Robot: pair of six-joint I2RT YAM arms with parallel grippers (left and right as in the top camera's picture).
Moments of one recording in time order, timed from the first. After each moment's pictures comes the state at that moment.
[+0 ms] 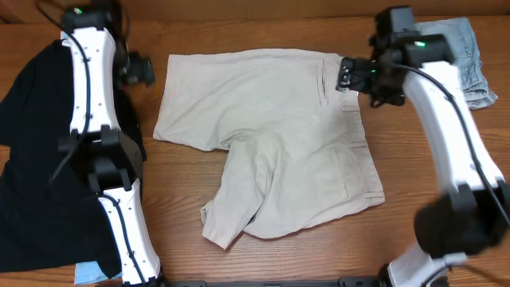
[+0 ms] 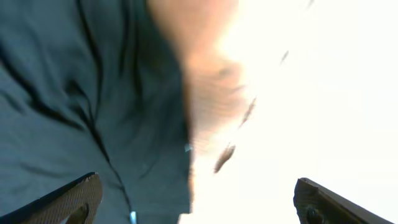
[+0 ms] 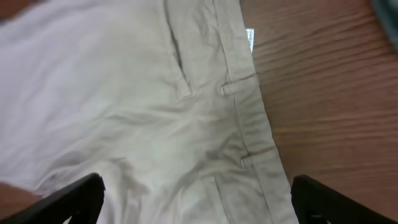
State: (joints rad) left arm 0.12 2.45 2.70 -1.65 -0.07 -0.18; right arm 0.10 1.78 1.81 -1.23 -0.08 0.33
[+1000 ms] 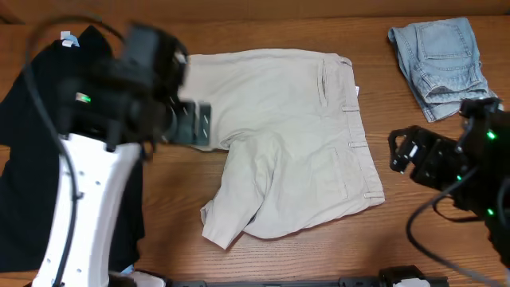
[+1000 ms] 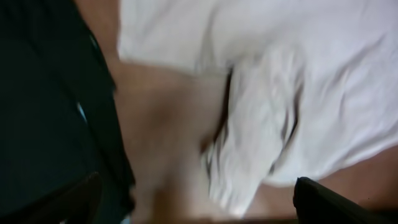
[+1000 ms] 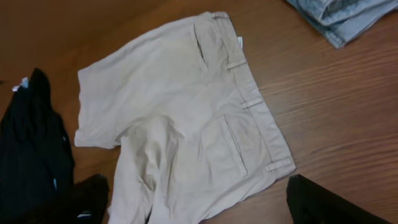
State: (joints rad) left arm -0.32 1.55 1.97 -1.69 -0.04 -0.26; right arm 0.10 1.07 1.70 -1.47 -0.08 0.46
